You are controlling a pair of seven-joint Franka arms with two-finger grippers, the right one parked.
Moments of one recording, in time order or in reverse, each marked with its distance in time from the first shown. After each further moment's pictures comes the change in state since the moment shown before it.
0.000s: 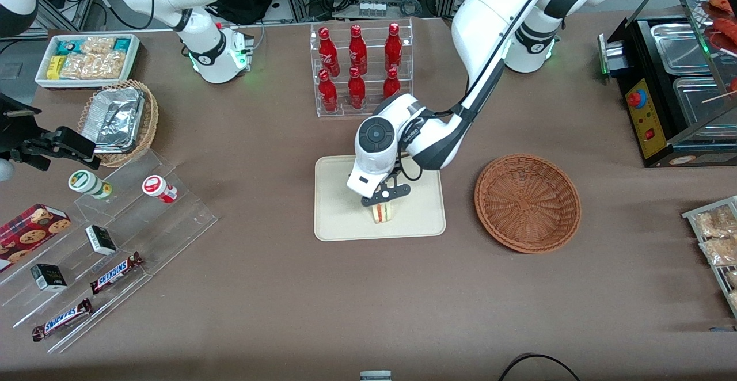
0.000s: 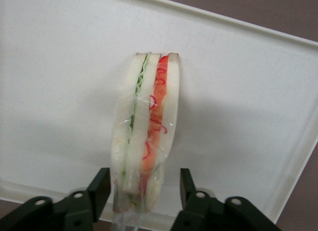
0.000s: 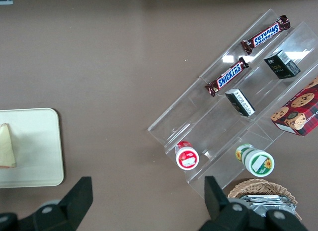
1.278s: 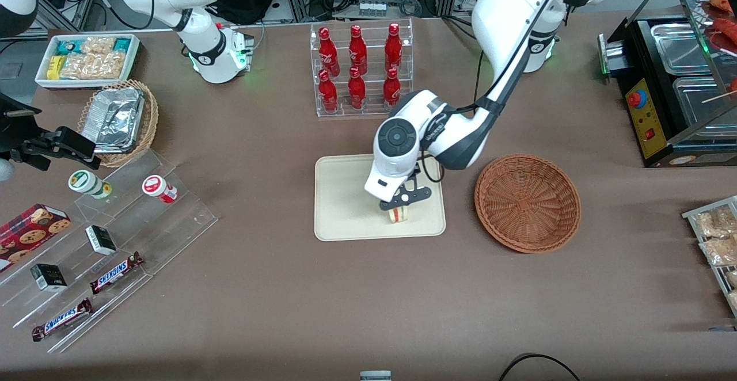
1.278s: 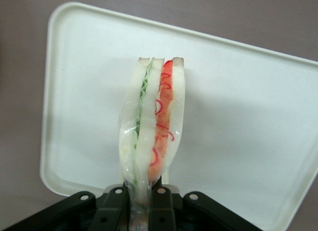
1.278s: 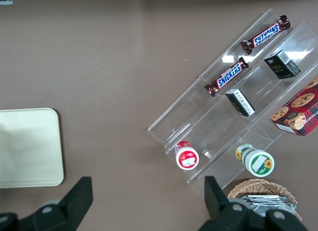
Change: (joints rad) arm 0.046 -0.067 0.000 -0.019 0.000 -0.091 0.046
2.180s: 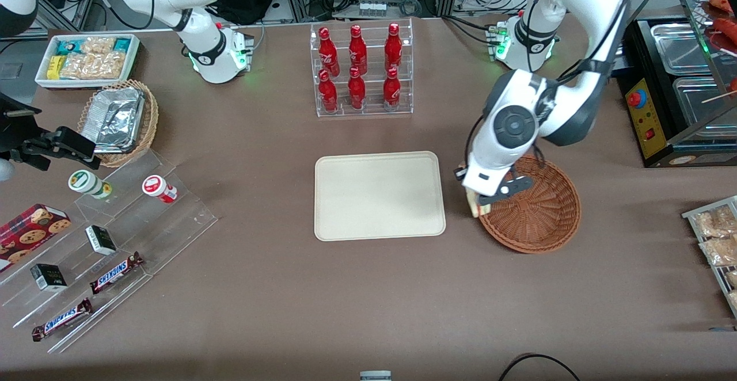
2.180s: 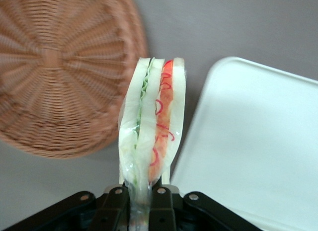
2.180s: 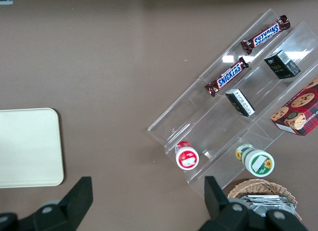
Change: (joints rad) arm 0.260 -0.337 0.001 -0.391 0.001 -0.015 0.205
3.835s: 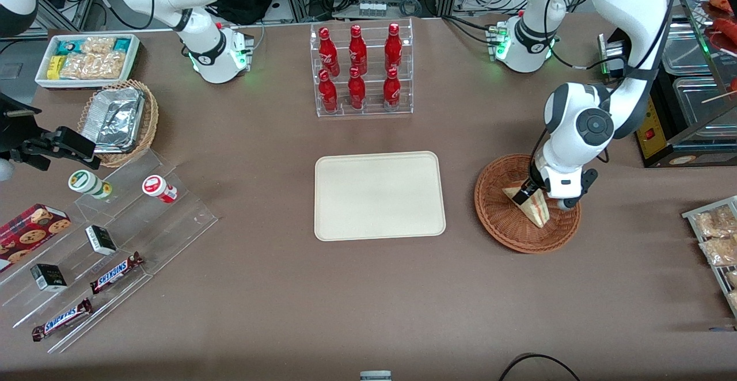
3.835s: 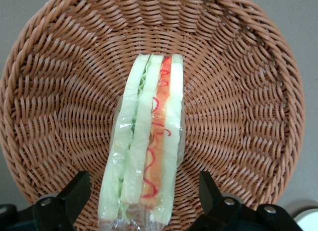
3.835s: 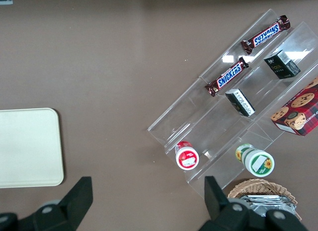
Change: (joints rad) arm 0.301 -0.111 0.025 -0.426 -0.004 0.484 -0.172
